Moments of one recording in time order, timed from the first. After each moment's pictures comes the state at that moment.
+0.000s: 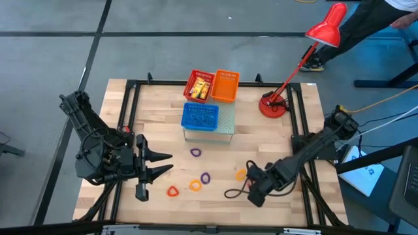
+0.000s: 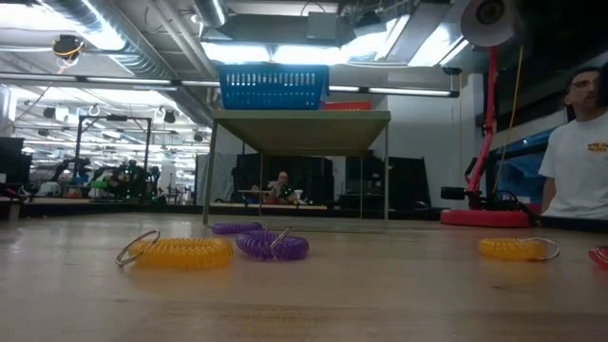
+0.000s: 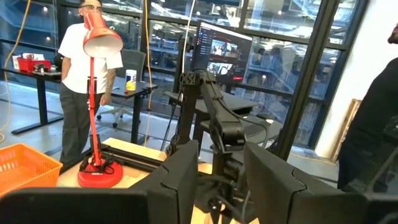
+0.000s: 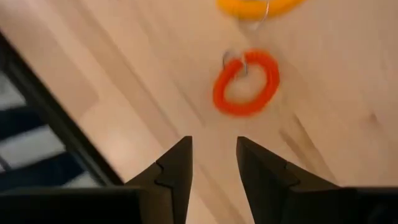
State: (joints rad) left arm -0.95 1.25 1.26 0.18 -1.13 -0.06; right arm 0.69 1.64 1.10 -0.80 -0.03 1.31
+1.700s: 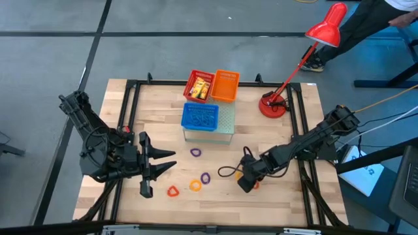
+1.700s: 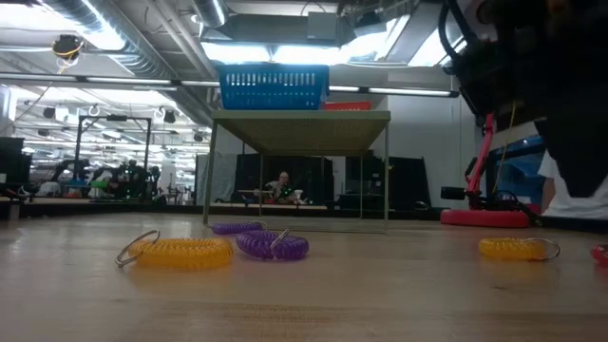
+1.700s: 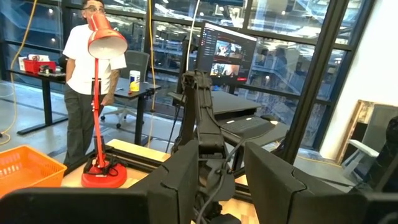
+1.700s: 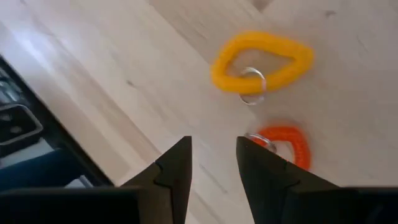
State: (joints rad) left arm -0.91 1.25 1.26 0.17 -1.10 -0.07; right arm 0.50 1.58 0.90 -0.46 -0.10 1.35
